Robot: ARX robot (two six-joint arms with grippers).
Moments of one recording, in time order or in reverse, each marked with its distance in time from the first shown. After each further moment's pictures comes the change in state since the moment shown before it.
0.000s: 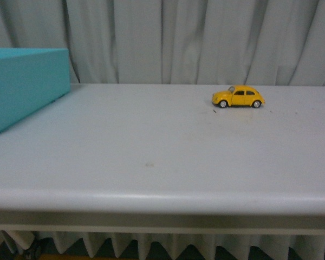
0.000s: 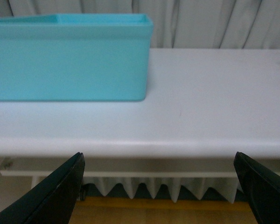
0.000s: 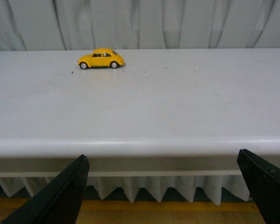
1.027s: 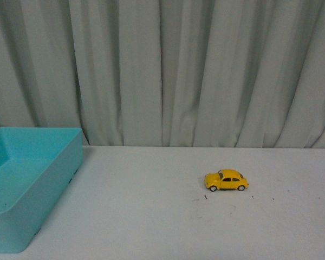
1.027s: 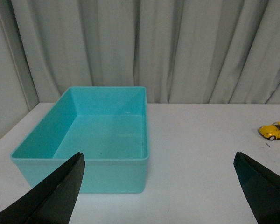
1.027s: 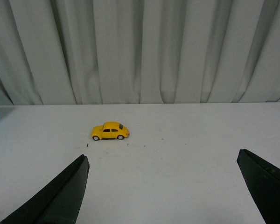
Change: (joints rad) left arm 0.000 0.000 0.000 0.002 0.001 0.000; right arm 0.000 0.000 0.000 -0.002 0.000 0.000
